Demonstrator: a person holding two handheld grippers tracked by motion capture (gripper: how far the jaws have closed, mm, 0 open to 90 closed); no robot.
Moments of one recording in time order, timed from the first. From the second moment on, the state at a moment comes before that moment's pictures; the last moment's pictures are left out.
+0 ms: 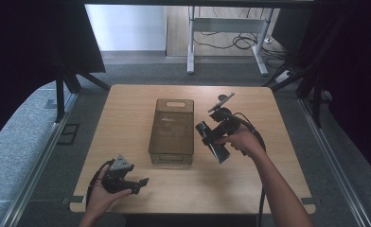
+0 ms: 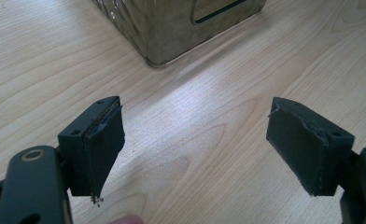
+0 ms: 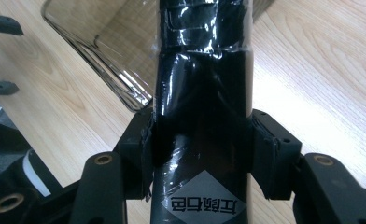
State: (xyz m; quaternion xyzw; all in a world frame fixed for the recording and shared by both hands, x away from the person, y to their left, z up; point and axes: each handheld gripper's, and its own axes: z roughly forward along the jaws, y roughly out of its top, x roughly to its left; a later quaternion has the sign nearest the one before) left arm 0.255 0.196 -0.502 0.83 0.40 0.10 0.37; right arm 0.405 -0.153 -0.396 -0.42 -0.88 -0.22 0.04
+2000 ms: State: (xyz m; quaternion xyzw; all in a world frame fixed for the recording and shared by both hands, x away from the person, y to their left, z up) left arm 0.255 0.198 -0.501 0.83 0.40 0.10 0.38; right arm 0.448 -0.072 -0.395 -0.42 -0.88 -0.23 0.07
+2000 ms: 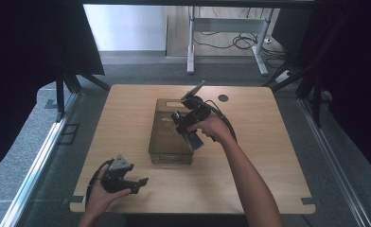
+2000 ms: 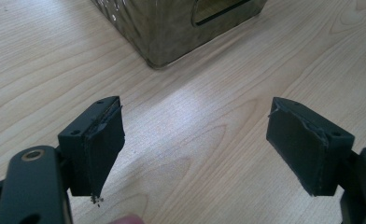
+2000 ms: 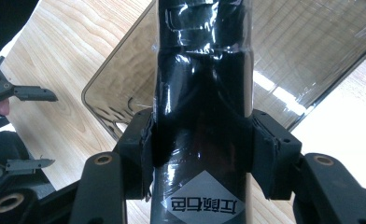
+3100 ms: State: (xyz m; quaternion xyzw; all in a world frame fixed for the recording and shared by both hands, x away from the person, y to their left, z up) left arm 0.256 0.201 -0.500 0.83 0.40 0.10 0.38; right arm 0.464 -0.039 -0.410 -0.44 -0.86 -0.23 0.09
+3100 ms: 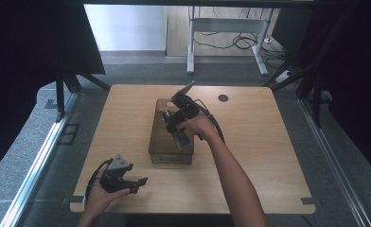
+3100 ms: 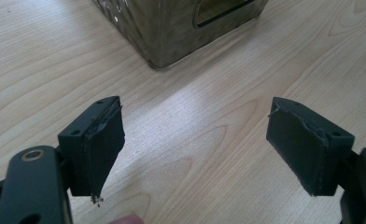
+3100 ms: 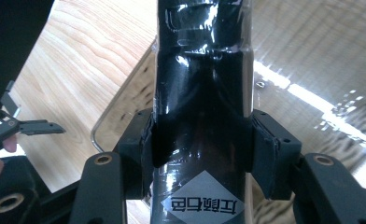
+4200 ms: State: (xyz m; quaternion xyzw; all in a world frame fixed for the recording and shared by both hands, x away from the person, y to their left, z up) left arm 0.255 0.206 -0.496 0.82 0.40 0.10 0.39; right arm 0.474 -0.009 -0.437 -0.51 -0.82 -0.22 0.11
